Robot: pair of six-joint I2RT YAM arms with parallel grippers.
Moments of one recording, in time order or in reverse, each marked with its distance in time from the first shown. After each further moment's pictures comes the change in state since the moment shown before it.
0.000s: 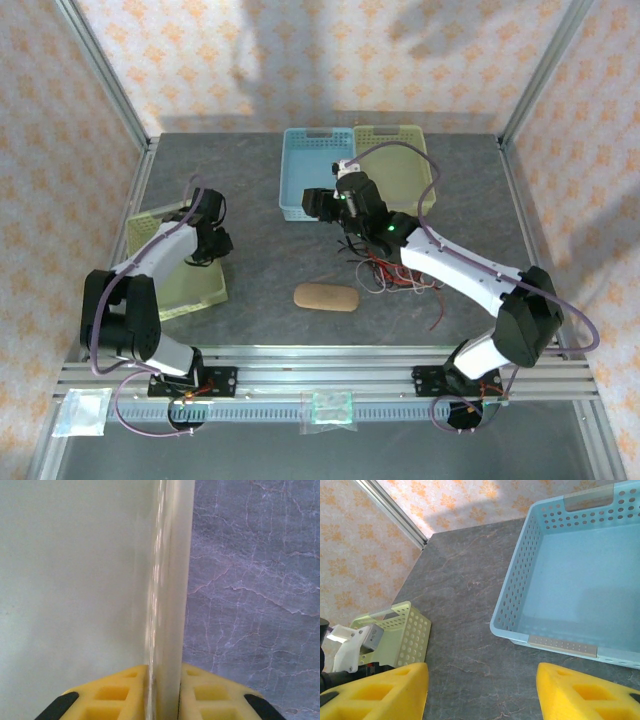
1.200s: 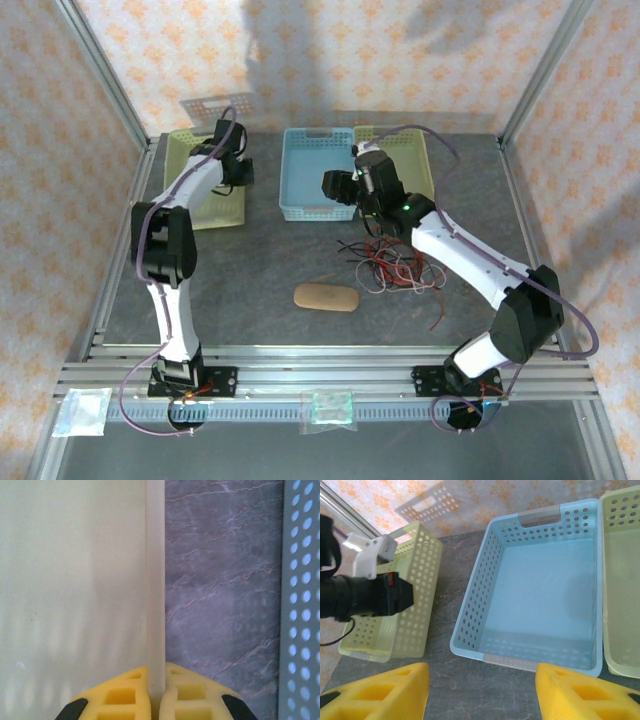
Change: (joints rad) left arm -0.023 0.611 0.832 0.019 0.041 0.314; right arm -0.138 0.017 0.096 -0.138 -0.042 -0.045
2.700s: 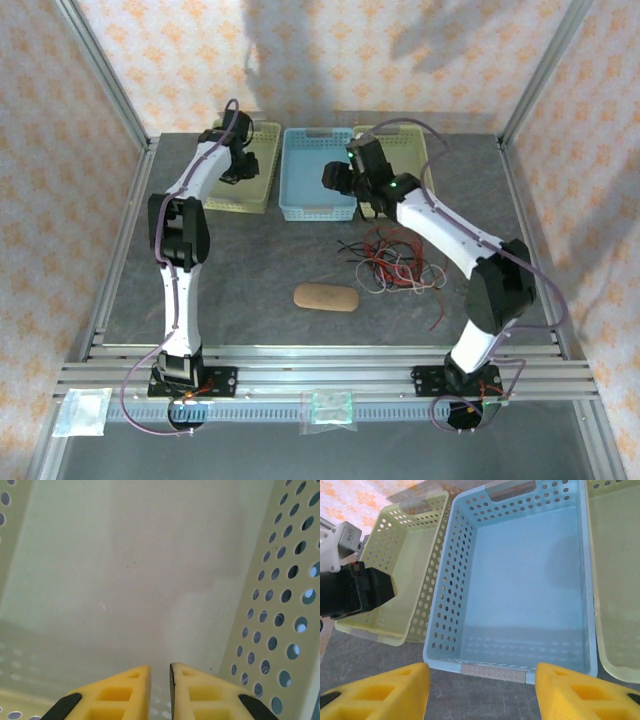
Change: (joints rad) left arm 0.004 0.189 0.297 -0.223 0.002 -0.105; right arm -0.066 0.220 0.201 -0.137 -0.042 0.080
